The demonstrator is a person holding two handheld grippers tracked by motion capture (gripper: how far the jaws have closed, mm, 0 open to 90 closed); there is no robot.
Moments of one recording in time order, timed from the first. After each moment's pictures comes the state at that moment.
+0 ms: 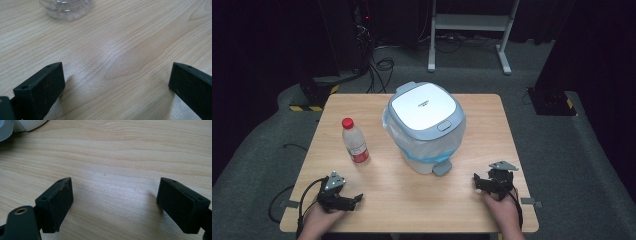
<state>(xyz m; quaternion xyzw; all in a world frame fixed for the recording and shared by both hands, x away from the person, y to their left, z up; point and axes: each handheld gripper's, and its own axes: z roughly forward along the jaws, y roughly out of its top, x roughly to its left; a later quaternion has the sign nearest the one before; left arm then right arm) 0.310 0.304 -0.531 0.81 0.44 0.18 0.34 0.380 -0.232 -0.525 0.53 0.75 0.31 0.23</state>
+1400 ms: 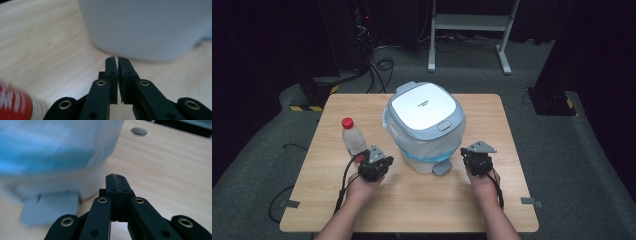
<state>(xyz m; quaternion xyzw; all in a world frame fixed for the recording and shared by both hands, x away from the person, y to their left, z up) 0.390 0.179 -0.477 0.79 0.42 0.24 0.37 0.414 -0.161 -0.468 0.43 0.77 0.38 0.27</state>
